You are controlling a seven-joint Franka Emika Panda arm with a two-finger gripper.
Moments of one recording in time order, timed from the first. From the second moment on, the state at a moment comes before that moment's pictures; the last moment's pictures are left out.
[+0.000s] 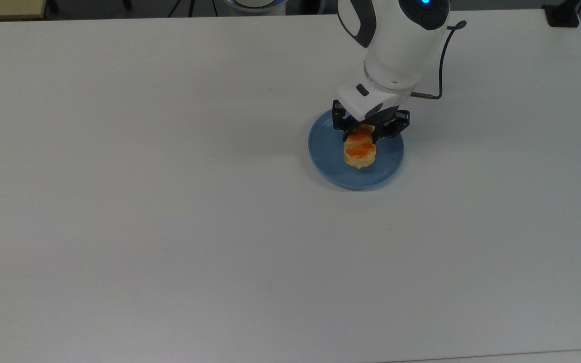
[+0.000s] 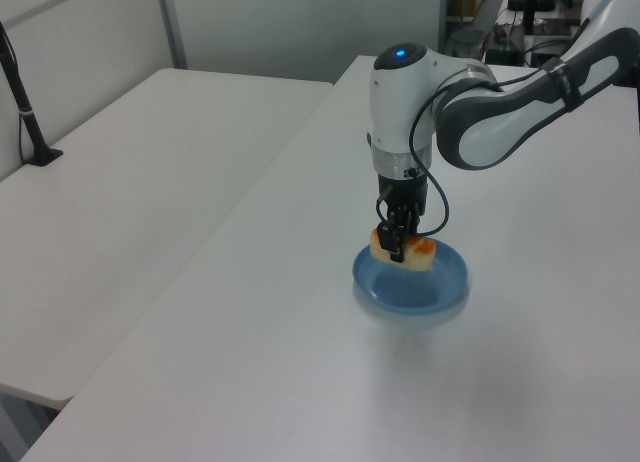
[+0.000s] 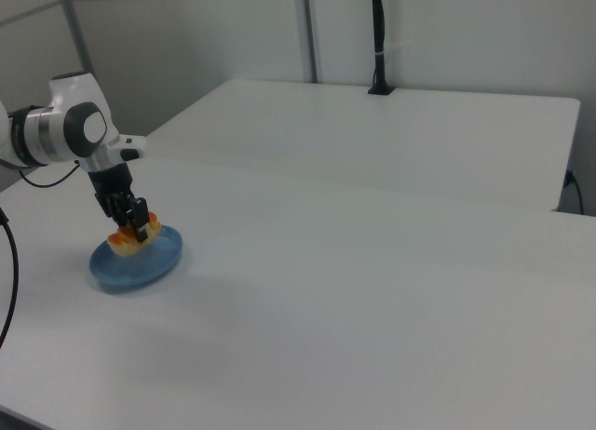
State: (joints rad) arm 0.41 0.40 -0.02 -1.69 -0.09 2.06 0.56
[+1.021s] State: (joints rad) arm 0.41 0.38 -0.02 -1.70 -0.10 2.06 0.56
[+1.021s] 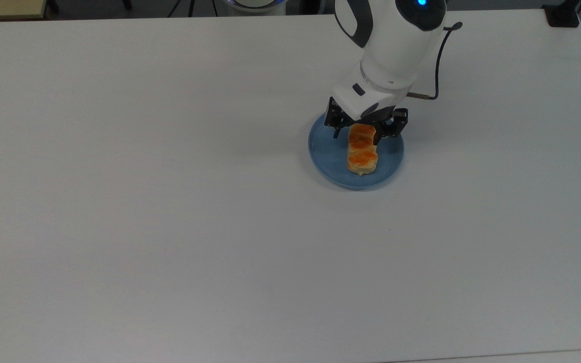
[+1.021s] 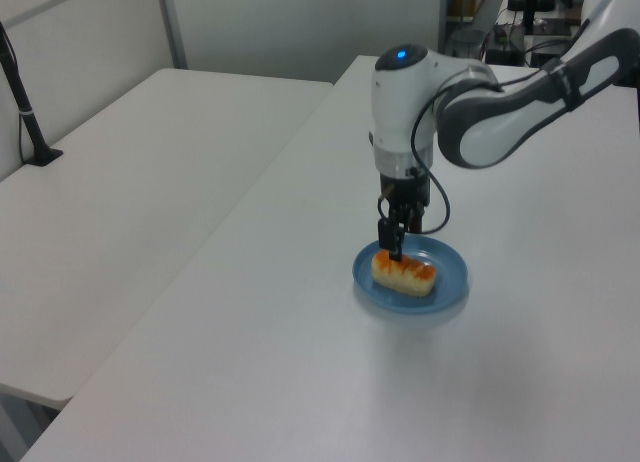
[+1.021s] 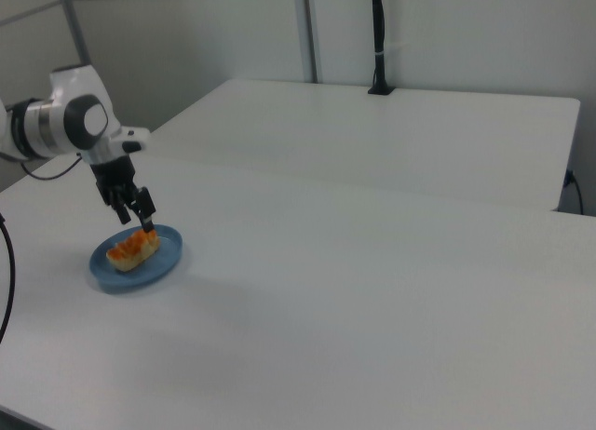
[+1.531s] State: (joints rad) arm 0.18 0.15 -0.04 -1.48 -0.10 1.66 0.30
